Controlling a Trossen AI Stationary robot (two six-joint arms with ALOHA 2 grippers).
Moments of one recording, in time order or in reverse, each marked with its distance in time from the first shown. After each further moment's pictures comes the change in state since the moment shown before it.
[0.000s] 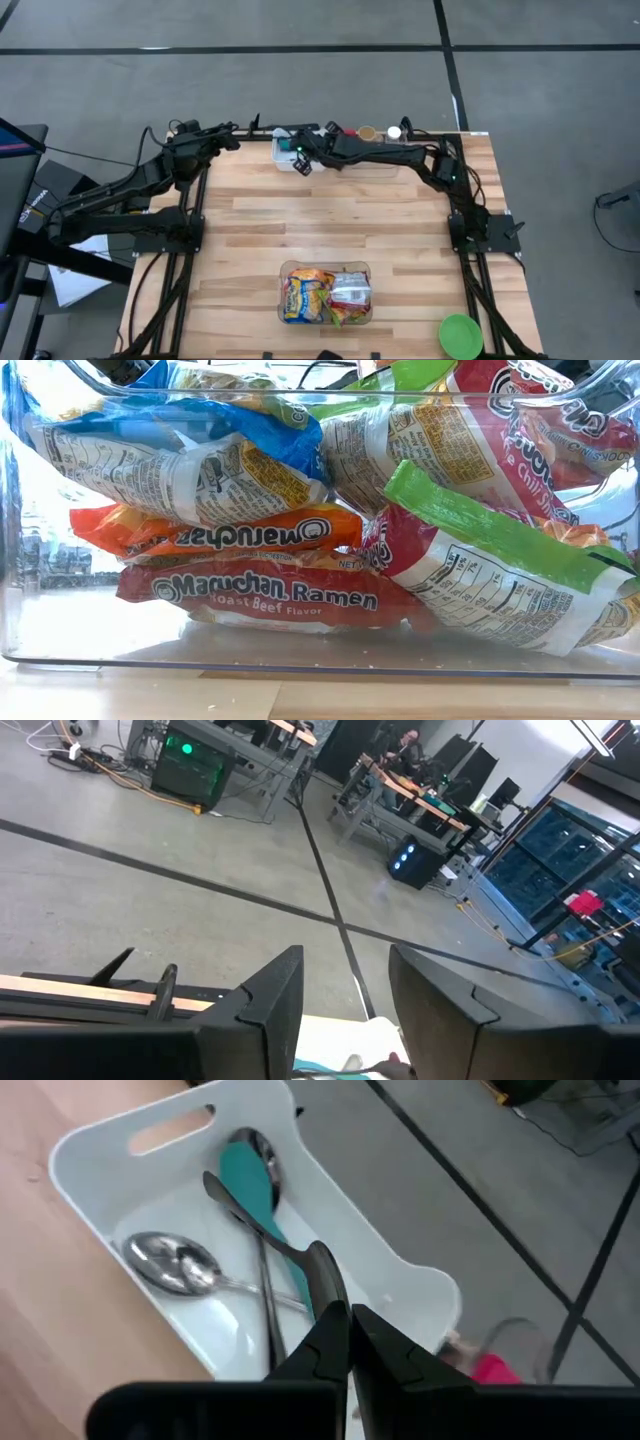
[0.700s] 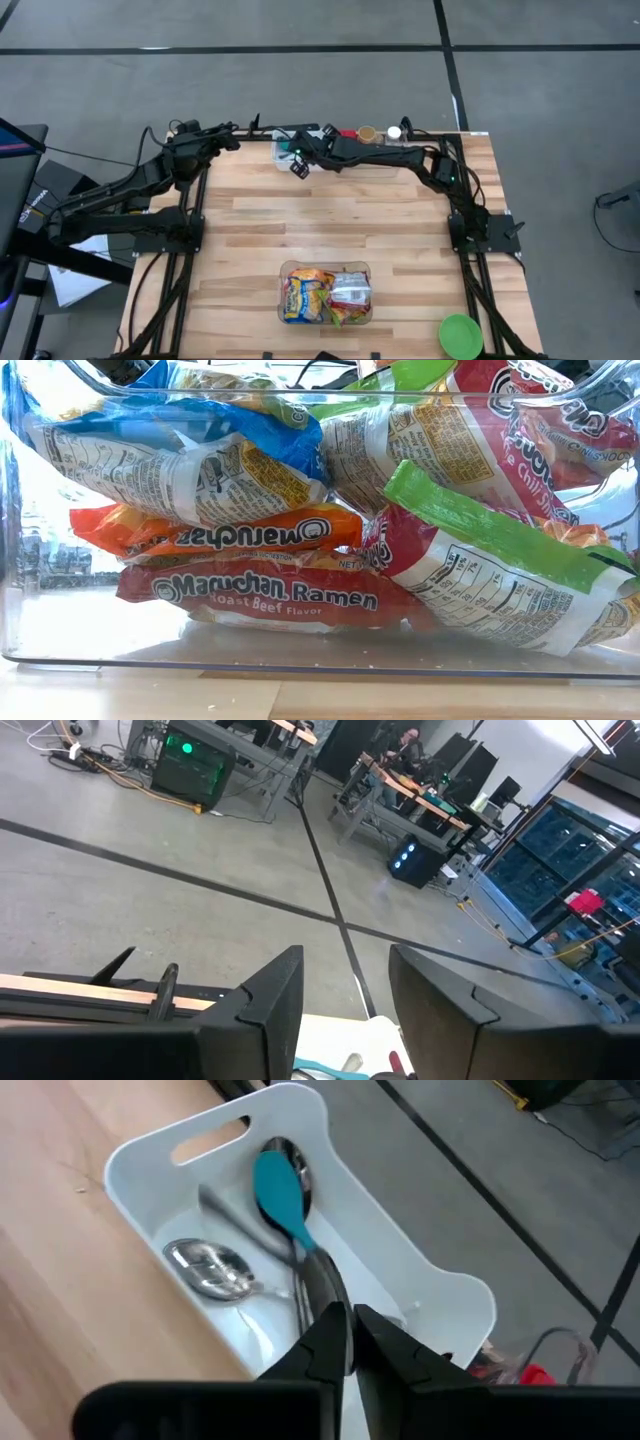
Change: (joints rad) left arm 0.000 0.000 0.000 -0.004 0.000 0.000; right arm 0.012 0.008 0.001 0.028 -0.029 0.017
